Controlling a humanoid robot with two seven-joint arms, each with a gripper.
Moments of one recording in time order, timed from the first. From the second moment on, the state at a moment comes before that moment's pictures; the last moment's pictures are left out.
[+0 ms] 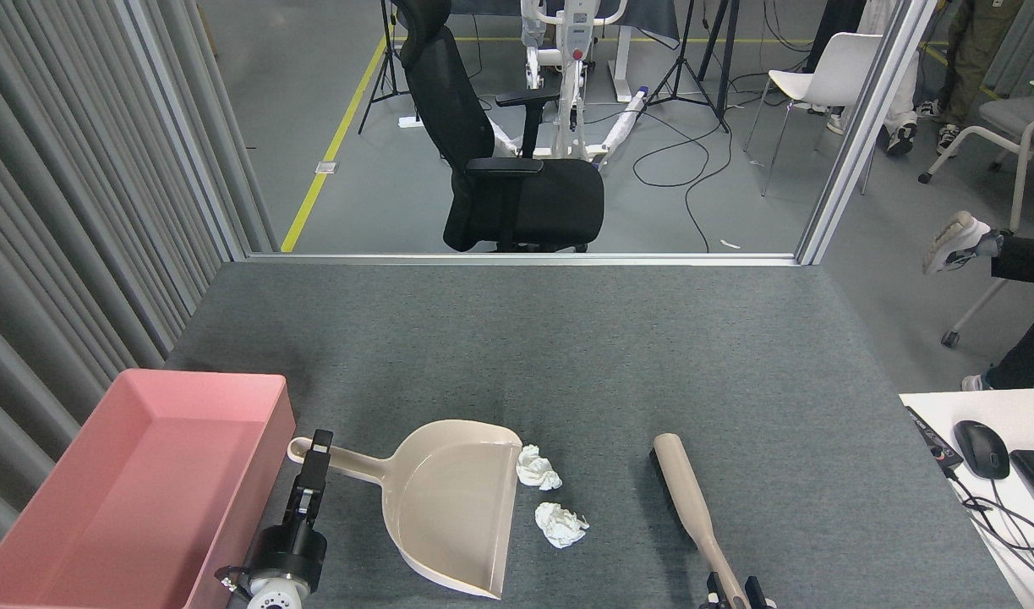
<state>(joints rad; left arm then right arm) -0.20 -0.03 0.11 -1.02 -0.41 -0.41 0.05 0.34 0.03 0.04 -1.65 1.39 0.03 -0.01</state>
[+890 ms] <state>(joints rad) -0.20 -0.04 0.10 -1.01 -0.54 -0.47 0.11 0.35 0.03 0.04 -1.66 1.39 0.00 -0.02</state>
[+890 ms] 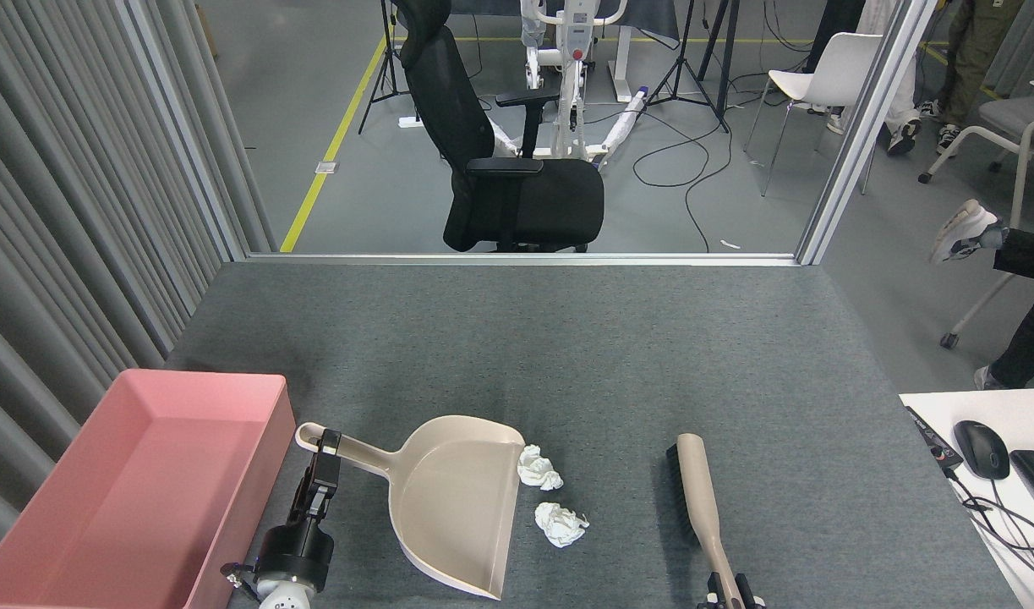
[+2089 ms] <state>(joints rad) -0.19 -0.04 0.10 -1.02 -0.56 -0.47 0.10 0.37 0.10 0.24 -1.68 1.40 0.01 -0.03</state>
